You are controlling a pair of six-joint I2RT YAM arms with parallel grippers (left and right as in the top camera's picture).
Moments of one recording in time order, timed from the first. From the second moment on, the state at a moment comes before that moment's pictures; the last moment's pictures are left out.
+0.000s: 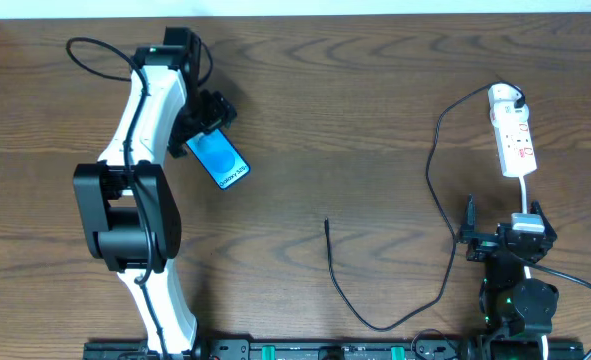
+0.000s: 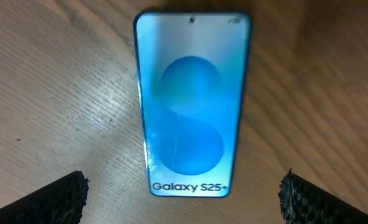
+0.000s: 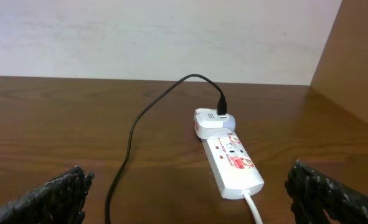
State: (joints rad) left arm -0.03 2.09 1.74 -1.18 0.02 -0.67; right arm -0.02 0.01 0.01 -0.06 0.10 -0.07
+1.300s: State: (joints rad) left arm -0.03 2.09 1.51 -0.89 0.02 -0.66; right arm -0.02 0.01 0.01 -0.06 0.10 -0.07
